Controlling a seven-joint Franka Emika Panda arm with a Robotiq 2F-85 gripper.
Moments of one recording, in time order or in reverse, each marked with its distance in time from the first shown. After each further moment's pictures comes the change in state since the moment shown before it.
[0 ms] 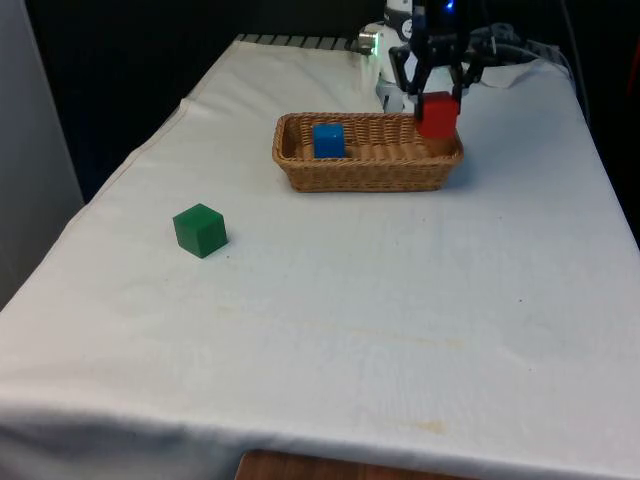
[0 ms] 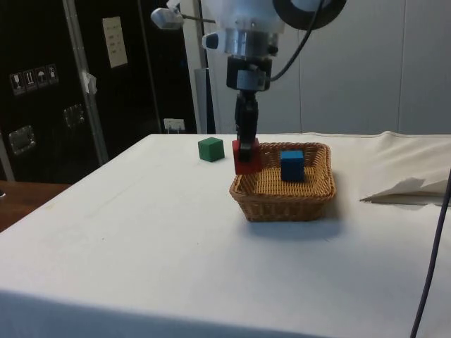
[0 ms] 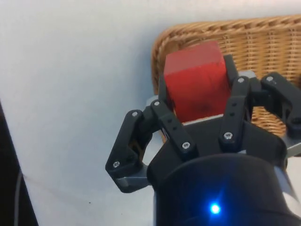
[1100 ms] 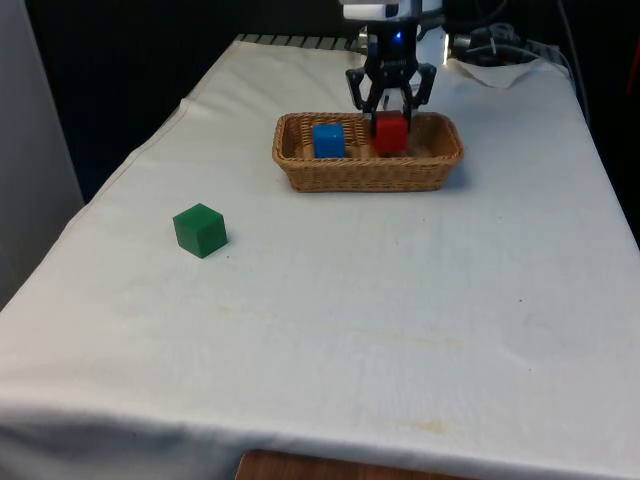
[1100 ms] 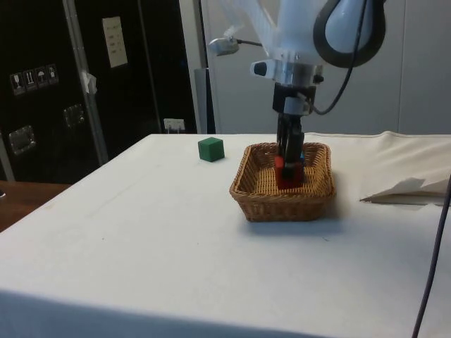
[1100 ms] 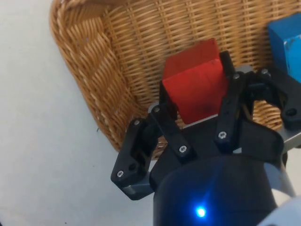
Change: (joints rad) arm -0.006 0.045 -0.159 -0.211 0.008 0.260 -0.164
